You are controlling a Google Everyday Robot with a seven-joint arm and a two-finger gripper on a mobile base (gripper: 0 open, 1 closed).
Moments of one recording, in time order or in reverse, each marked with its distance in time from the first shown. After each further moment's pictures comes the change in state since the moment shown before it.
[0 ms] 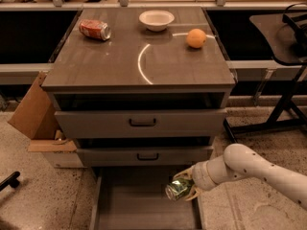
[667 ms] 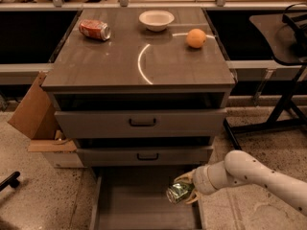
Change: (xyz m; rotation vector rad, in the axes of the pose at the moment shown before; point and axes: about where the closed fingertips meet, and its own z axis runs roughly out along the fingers) arm 0.010 0.011 0.010 0.027 0.019 -0.006
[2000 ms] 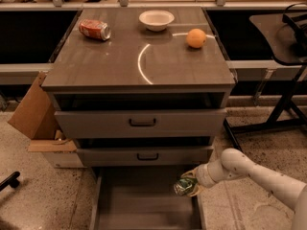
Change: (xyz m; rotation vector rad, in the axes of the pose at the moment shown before) arm 0.129 0.013 0.060 -0.044 0.038 0.130
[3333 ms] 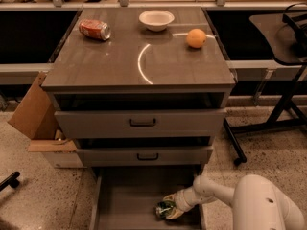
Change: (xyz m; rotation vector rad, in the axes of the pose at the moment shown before) arm 0.039 0.077 0.208 -0.116 -0.069 0.268
